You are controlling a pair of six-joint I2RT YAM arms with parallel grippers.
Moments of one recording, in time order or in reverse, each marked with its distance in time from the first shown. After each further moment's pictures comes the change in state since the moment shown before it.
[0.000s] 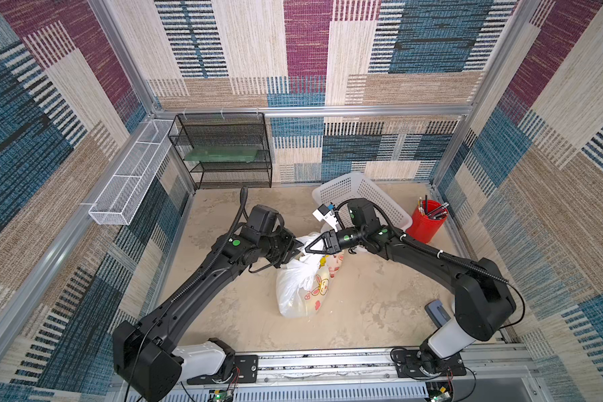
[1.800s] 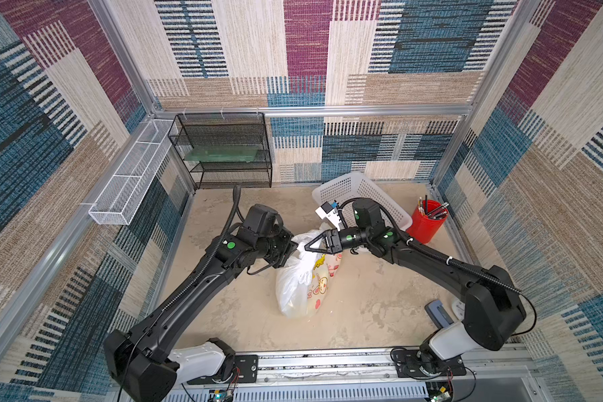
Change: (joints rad) left arm -0.033 -0.038 0.042 -0.059 -0.092 -0.048; right arm -0.001 -0.085 -0.037 0.017 0.056 0.037
